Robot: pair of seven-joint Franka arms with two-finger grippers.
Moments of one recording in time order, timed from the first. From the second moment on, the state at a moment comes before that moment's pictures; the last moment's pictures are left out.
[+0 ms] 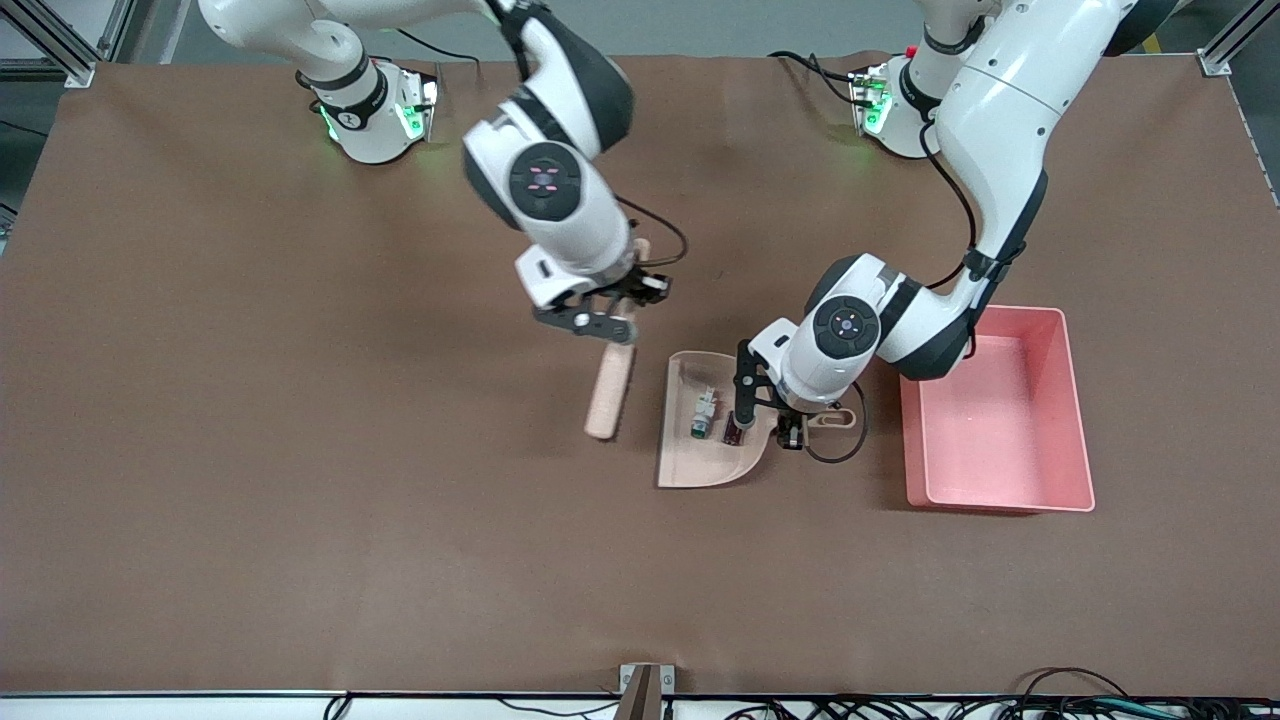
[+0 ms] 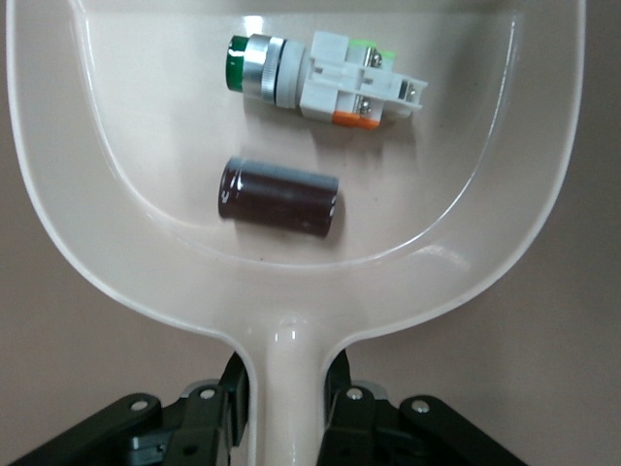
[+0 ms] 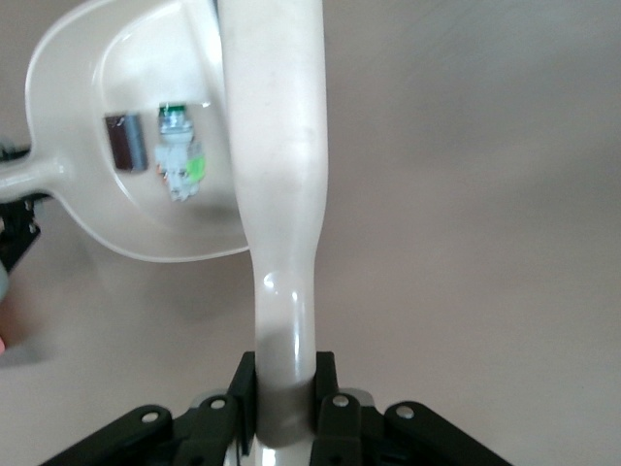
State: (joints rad) left arm -0.19 0.66 -0.35 -1.73 0.27 2.42 1.00; right arm 0.69 0.43 0.01 -1.53 0.25 1.95 0.93
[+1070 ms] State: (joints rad) left arm 0.07 0.57 -0.59 -1.69 0.18 2.36 1.07; right arm 0.01 -0.04 -0.01 -2.39 0.09 2.18 0.16
